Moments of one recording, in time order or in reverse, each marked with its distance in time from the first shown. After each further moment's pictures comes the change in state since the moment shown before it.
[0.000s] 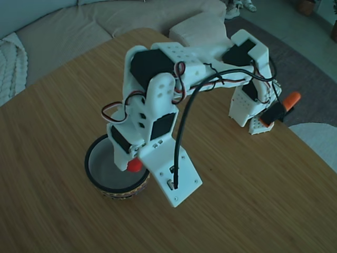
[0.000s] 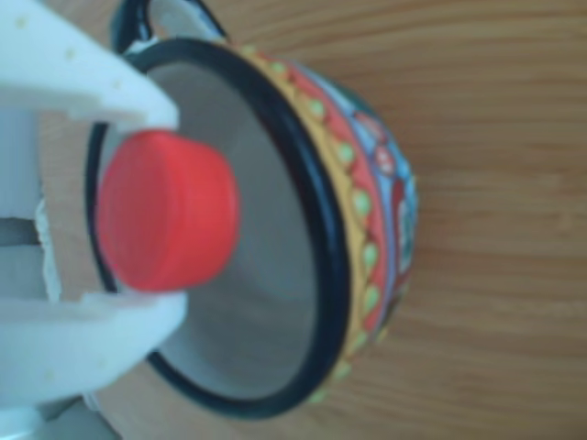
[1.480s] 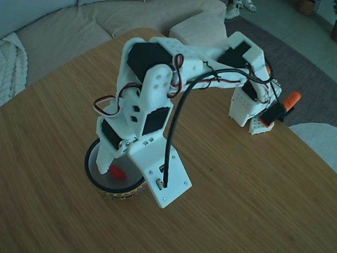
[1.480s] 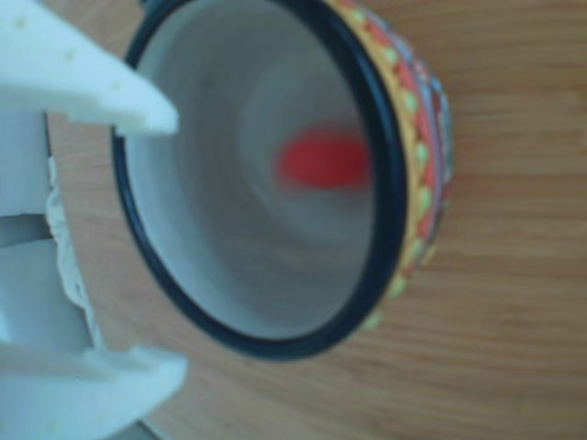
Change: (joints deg) arm 0.9 -3.3 -7.6 -0.4 0.4
